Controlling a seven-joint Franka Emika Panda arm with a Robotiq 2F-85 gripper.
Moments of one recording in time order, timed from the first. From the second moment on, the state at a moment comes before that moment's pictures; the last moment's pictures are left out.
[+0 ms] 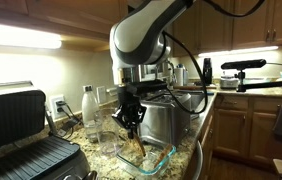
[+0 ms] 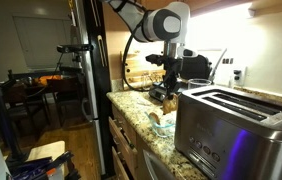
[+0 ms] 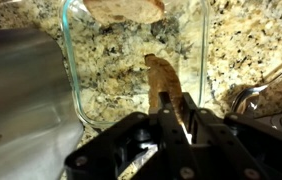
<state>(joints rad) 0.06 0.19 0.04 -2.01 0.04 2.20 0.30</state>
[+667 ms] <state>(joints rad) 0.07 0.02 0.04 -2.08 -0.08 2.22 0.54</state>
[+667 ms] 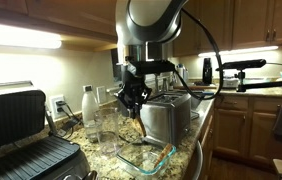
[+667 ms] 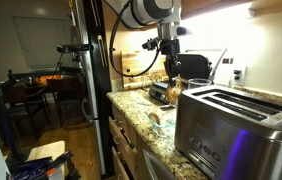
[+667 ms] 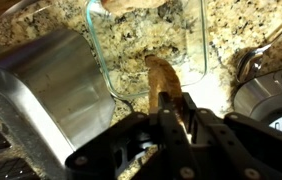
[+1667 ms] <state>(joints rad) -0.04 -0.11 0.03 -2.11 -0.15 2.24 0.81</state>
